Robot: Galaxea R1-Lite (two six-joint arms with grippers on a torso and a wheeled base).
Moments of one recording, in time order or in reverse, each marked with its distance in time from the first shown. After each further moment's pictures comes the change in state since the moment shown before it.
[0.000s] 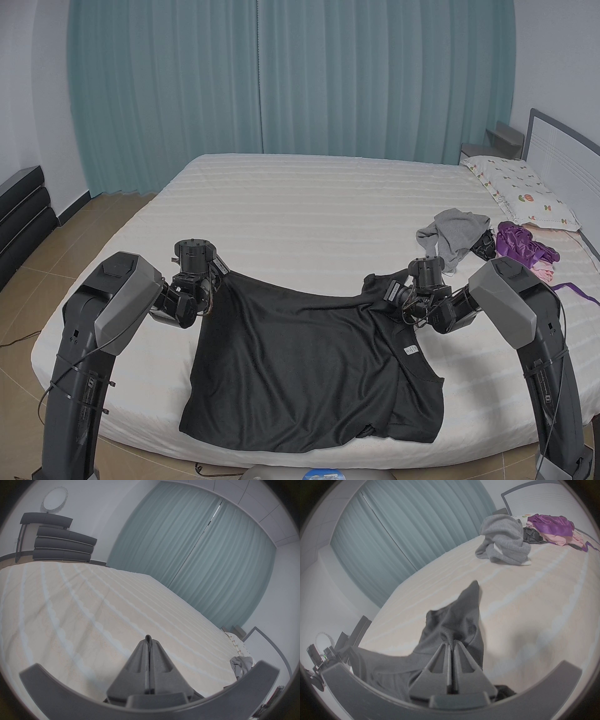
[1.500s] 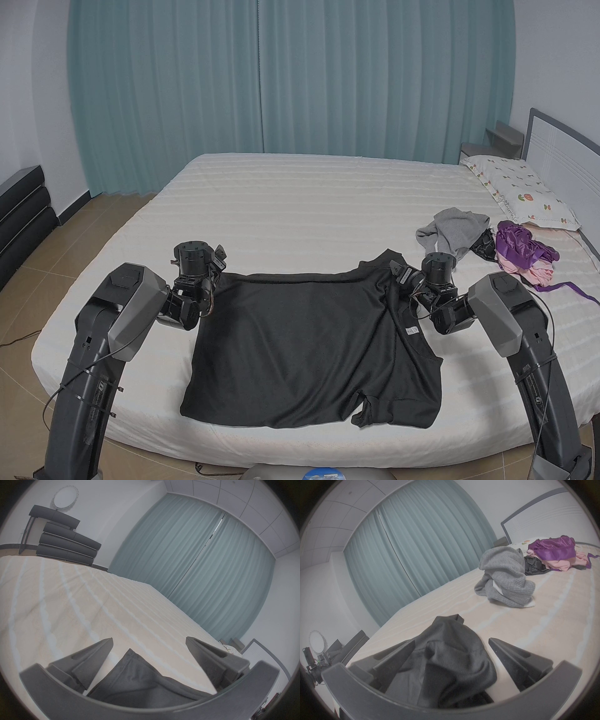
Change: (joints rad) left arm 0.016 0.111 -0.147 -0.073 0.038 -0.030; right arm -0.071 0.174 -0.245 -0.228 -0.073 -0.097
